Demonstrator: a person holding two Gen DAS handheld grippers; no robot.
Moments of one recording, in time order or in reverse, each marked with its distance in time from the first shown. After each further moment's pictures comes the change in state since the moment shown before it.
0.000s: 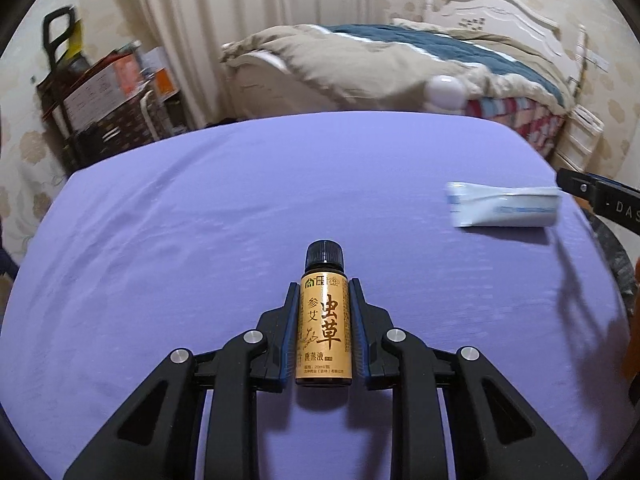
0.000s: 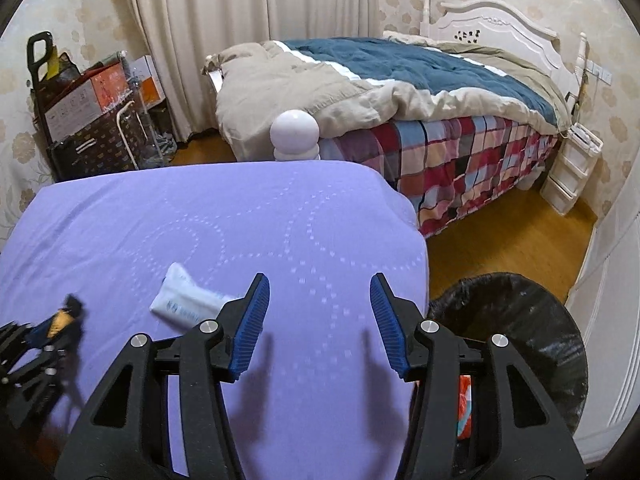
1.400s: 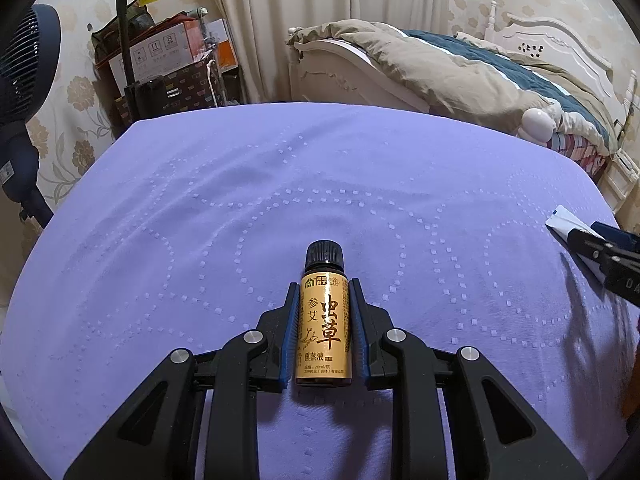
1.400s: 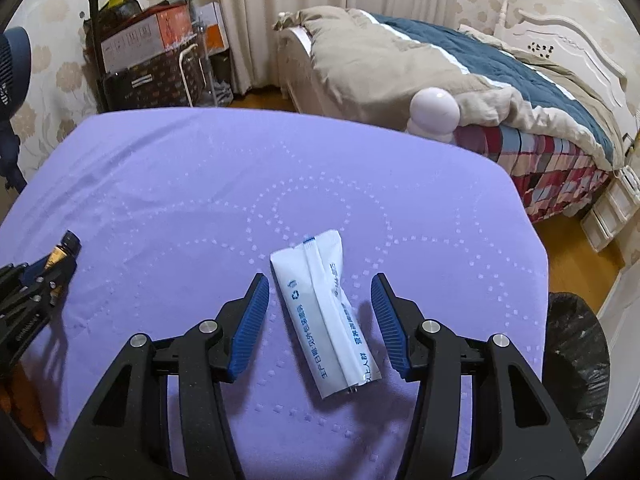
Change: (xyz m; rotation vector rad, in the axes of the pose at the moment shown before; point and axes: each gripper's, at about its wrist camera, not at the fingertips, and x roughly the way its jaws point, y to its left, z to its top) left arm -0.002 0.095 -0.013 -0.155 0.013 0.087; right arm 0.016 0.108 -0.014 -0.201 0.112 0.125
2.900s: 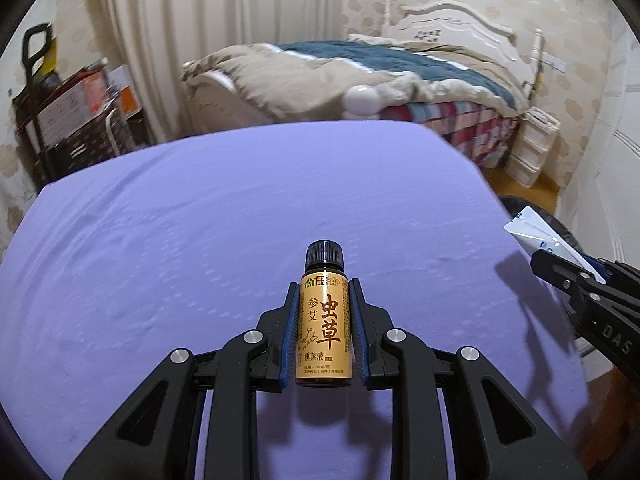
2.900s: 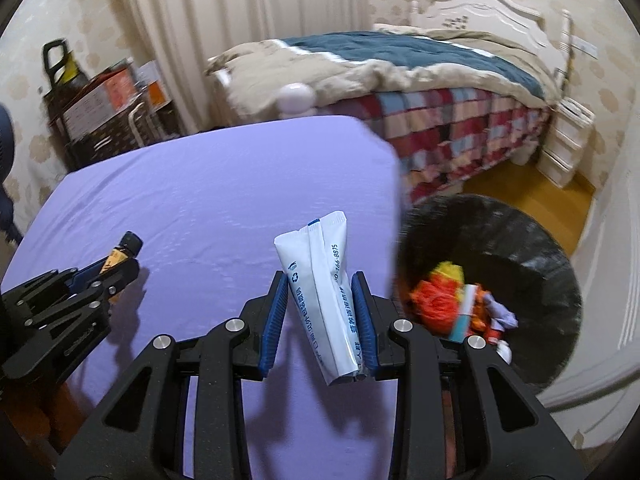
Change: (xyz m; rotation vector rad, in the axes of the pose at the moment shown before) left arm -0.054 -0.158 -0.036 0.224 -0.081 -0.258; right arm -0.103 -0.094 -0.111 0.270 -0.123 -0.096
